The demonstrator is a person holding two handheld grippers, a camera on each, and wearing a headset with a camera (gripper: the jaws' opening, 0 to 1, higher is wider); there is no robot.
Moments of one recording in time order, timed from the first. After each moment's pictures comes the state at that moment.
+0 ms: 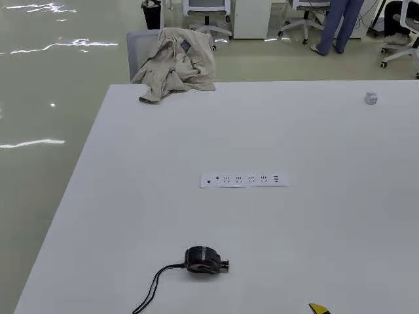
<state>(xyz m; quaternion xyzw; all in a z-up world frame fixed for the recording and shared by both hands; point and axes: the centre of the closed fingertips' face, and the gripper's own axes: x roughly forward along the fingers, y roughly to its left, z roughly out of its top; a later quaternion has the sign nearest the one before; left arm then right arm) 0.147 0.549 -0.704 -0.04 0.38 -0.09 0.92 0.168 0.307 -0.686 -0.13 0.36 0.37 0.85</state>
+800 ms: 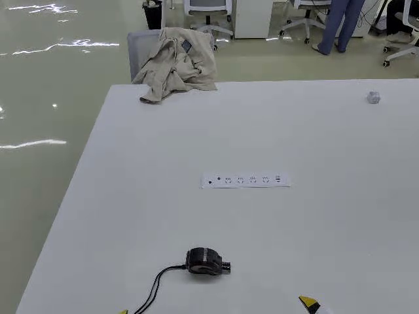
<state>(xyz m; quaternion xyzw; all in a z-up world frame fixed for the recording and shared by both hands) 0.170 0.536 -0.713 -0.03 0.38 -0.13 0.92 0.184 0.320 -0.697 -0.14 0.36 0.39 0.84</state>
